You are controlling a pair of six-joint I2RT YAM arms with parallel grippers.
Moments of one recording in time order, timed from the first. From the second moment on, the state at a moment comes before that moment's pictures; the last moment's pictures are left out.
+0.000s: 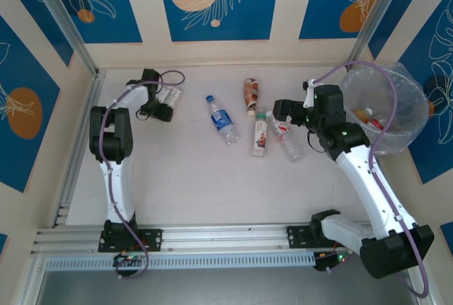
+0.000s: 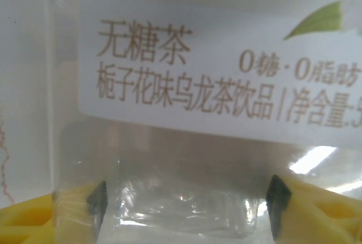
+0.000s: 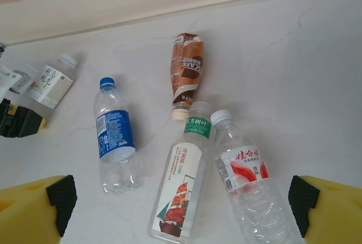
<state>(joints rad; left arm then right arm) -0.10 2.20 1.71 -0.80 -0.01 0.22 0.26 1.06 1.10 -0.62 -0.05 0.32</state>
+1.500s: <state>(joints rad) -0.74 1.49 1.01 -0.26 0.03 0.01 0.30 1.24 1.00 -0.32 -0.53 0.64</state>
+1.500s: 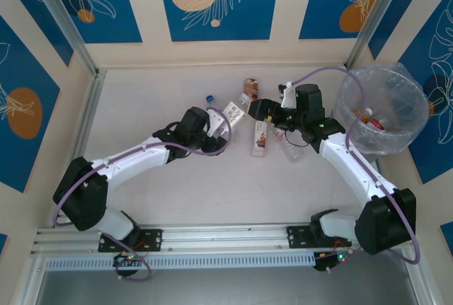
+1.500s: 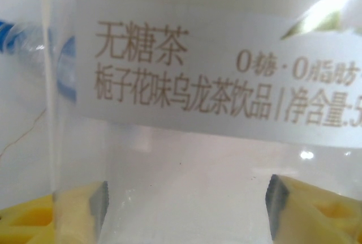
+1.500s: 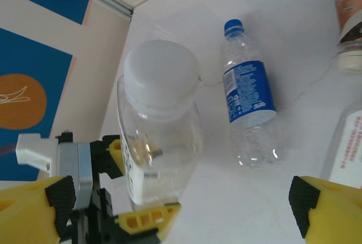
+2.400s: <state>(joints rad) -0.80 1.51 1.02 -0.17 0.12 0.04 0.32 1.26 1.00 -0.12 -0.43 0.78</state>
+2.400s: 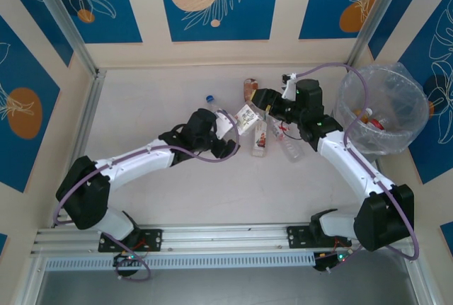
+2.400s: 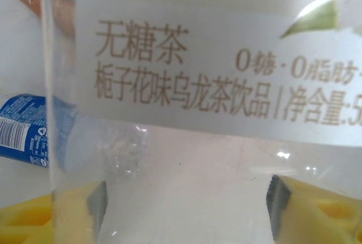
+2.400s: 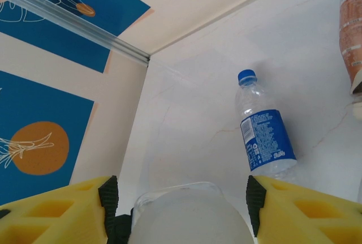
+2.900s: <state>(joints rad) -0.80 1.55 1.06 -0.14 0.14 -0.06 0.34 1.27 0.95 -0.03 -0.38 0.79</state>
